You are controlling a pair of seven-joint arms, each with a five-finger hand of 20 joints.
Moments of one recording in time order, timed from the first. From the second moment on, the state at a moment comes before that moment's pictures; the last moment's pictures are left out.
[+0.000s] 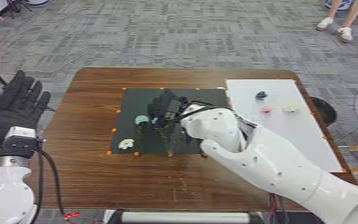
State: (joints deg) left arm 121.5 -51.4 -102.1 -116.3 7.9 8.2 26.4; right arm -52.0 -64.6 29.7 -93.9 -139.8 -20.2 5.8
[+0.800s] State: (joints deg) left arm 122.1 -51.3 -102.4 -116.3 8.0 7.2 26.3; right arm -51.3 -63.9 26.0 -96.1 -142.0 -21.7 9.8
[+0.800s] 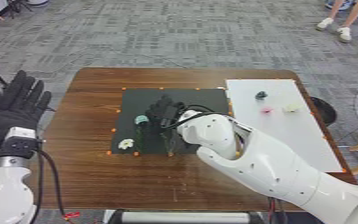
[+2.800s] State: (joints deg) left arm 127.2 -53.0 -108.0 -117.4 7.8 6.7 27.9; right arm -69.0 -49.4 60.8 -108.1 -127.4 -15.9 30.3
